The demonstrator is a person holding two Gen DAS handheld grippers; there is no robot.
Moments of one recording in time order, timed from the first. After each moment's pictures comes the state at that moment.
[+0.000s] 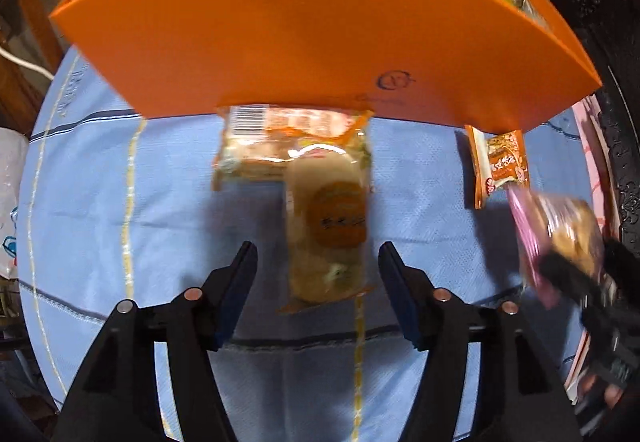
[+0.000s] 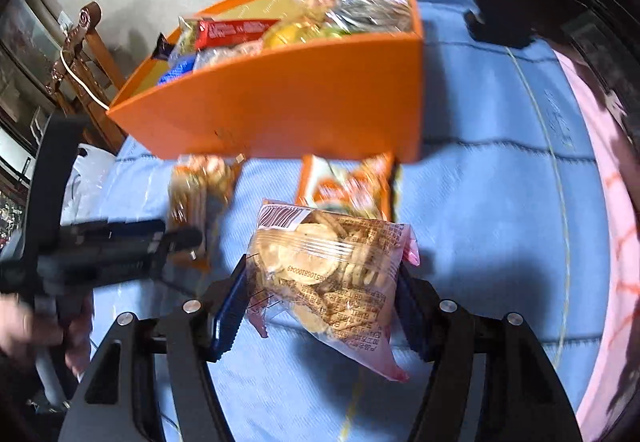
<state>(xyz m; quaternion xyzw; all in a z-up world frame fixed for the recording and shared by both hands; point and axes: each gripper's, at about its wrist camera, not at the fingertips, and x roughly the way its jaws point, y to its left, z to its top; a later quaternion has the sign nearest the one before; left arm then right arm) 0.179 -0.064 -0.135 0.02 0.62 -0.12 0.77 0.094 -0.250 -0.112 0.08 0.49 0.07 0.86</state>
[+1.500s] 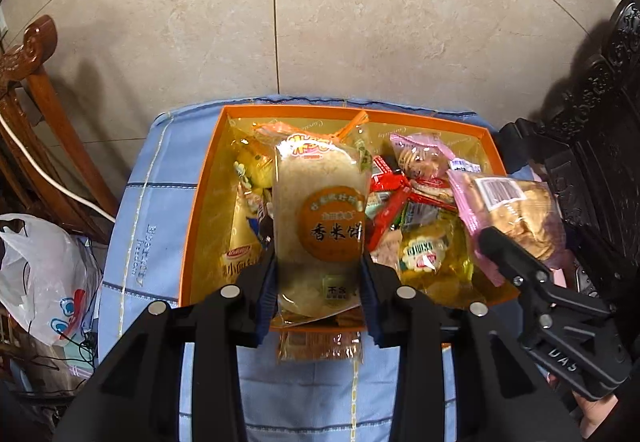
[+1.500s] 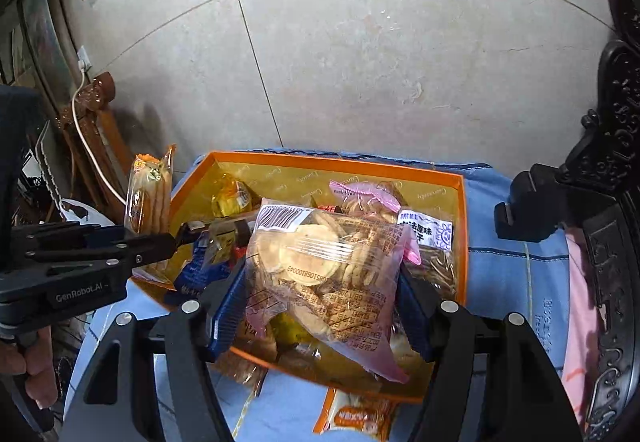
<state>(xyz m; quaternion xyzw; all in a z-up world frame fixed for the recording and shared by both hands) 0.272 -0.069 0.015 0.02 0.50 -0.10 0.86 0.222 -0.211 0.009 0.02 0.37 0.09 0.92</state>
